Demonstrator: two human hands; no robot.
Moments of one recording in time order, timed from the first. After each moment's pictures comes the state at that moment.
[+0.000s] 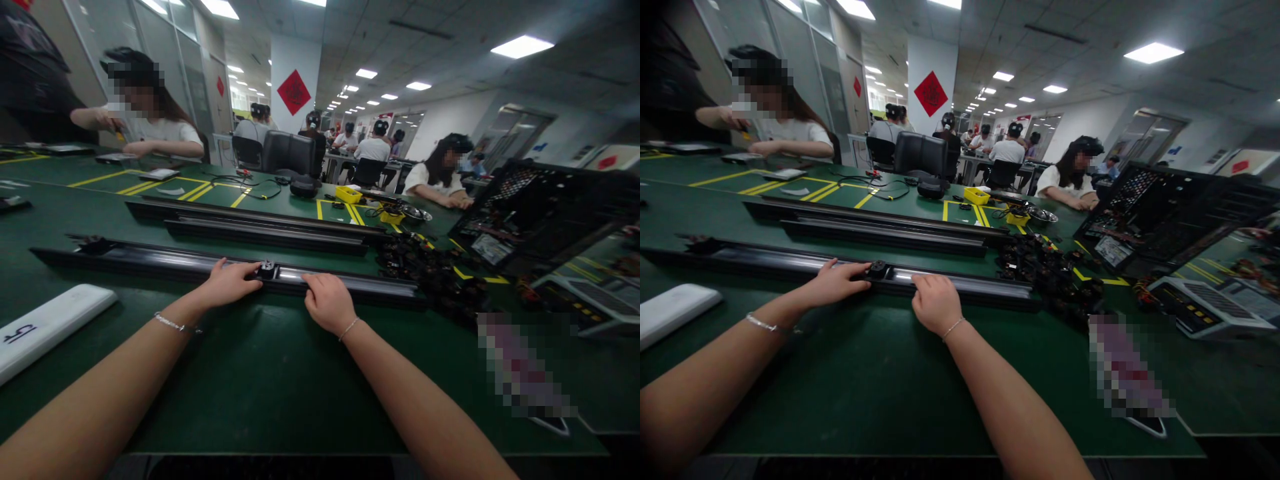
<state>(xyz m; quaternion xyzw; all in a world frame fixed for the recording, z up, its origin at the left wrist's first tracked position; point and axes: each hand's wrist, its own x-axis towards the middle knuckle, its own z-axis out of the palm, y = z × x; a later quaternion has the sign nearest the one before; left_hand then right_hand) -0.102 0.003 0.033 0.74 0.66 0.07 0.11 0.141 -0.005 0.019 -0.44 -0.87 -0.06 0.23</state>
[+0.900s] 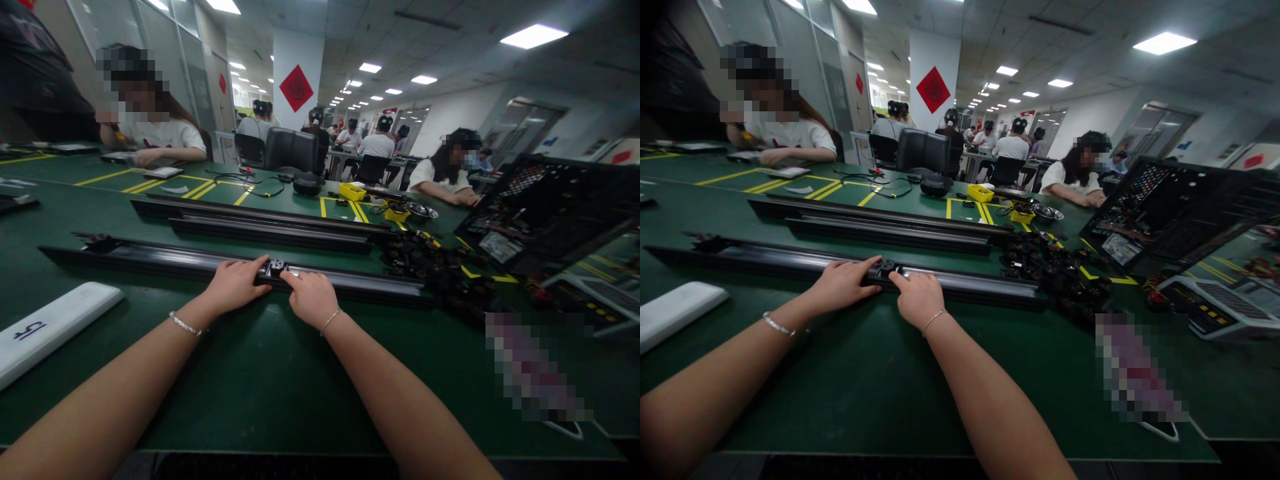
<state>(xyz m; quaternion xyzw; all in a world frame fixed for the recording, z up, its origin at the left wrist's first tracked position) -0.096 -0.003 0.030 0.76 0.65 0.06 0.00 0.097 -0.007 0.026 -0.46 -0.88 -0.05 0.11</state>
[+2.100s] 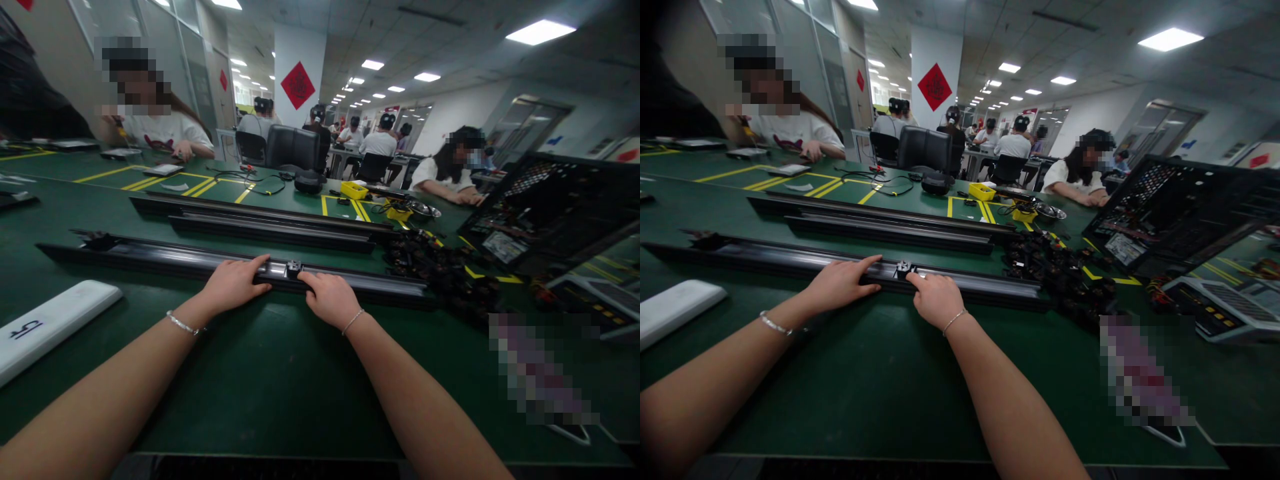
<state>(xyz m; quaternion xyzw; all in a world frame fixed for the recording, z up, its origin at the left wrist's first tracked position) -0.099 -0.004 0.029 0.78 0.62 0.05 -0.05 0.129 -0.003 0.035 -0.46 -0.88 -0.02 0.08</state>
